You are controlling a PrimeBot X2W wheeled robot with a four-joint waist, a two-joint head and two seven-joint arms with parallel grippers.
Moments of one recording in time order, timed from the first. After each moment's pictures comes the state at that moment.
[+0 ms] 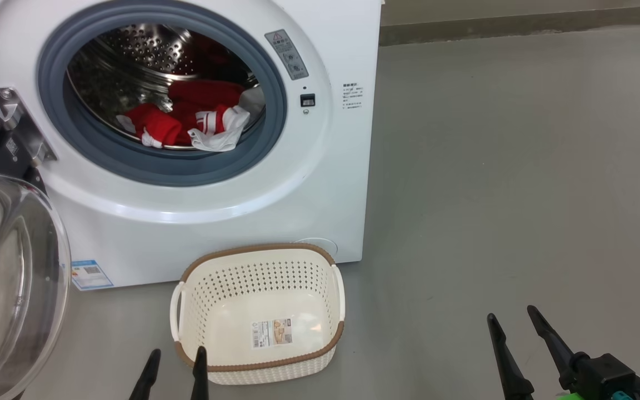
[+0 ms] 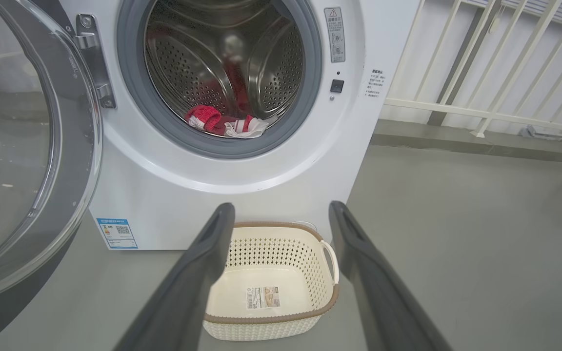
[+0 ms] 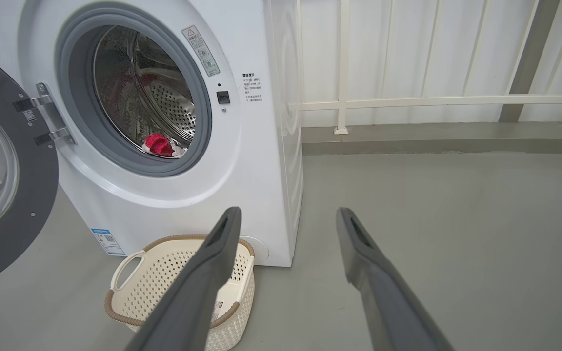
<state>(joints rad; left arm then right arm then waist) 0.16 0.08 -0.14 -0.02 -0.28 0.11 -0.13 0.12 -0.04 0.02 0.18 0.23 0.13 -0.26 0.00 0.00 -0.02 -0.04</state>
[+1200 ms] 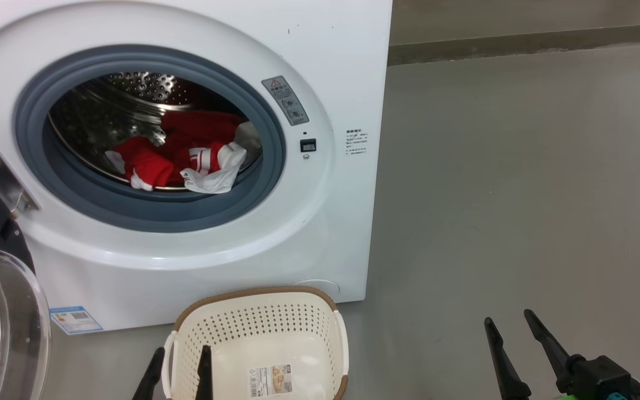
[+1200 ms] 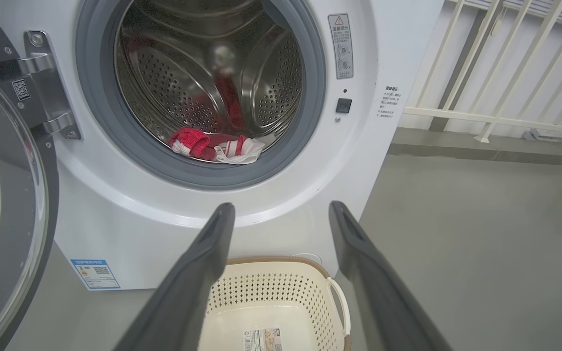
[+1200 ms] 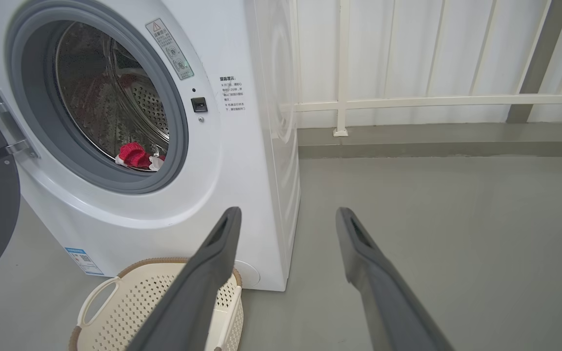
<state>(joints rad) 0.16 0.10 -0.17 -0.02 -0.27 0.13 -0.14 0.12 -0.04 0.02 0.19 0.23 0.13 -0.26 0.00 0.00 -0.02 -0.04</state>
